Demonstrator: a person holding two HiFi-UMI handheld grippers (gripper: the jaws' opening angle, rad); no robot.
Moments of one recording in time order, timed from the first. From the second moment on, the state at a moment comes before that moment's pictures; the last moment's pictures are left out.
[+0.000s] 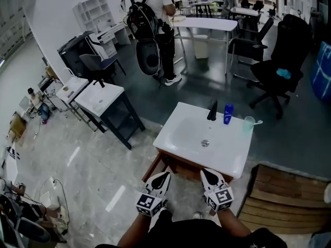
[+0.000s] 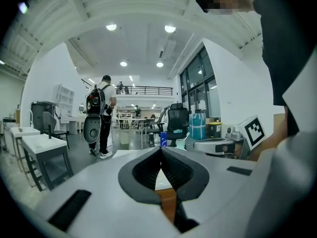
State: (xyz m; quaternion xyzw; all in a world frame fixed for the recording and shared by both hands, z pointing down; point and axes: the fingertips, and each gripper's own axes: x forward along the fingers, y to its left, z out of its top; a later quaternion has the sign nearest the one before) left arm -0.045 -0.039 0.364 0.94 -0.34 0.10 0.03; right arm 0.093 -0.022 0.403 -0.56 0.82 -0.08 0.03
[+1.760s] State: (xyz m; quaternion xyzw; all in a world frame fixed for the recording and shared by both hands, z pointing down) left arm 0.032 -0.232 0.402 0.99 -0.14 0.07 0.06; right arm 0.181 -0.114 0.424 -0.81 0.57 -0.12 -0.04
